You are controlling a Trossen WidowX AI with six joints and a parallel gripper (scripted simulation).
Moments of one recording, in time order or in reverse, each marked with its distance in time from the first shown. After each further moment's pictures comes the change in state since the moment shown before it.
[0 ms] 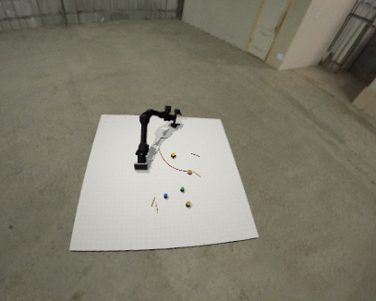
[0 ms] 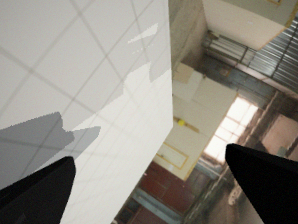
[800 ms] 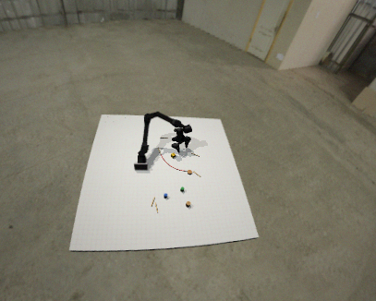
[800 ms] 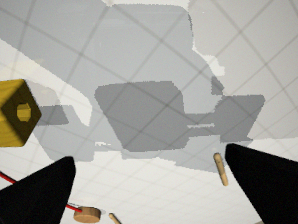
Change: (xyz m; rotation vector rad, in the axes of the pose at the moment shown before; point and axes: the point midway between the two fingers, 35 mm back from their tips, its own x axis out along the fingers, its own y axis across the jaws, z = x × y) arm -0.130 0.230 -0.270 -0.027 -0.016 1.069
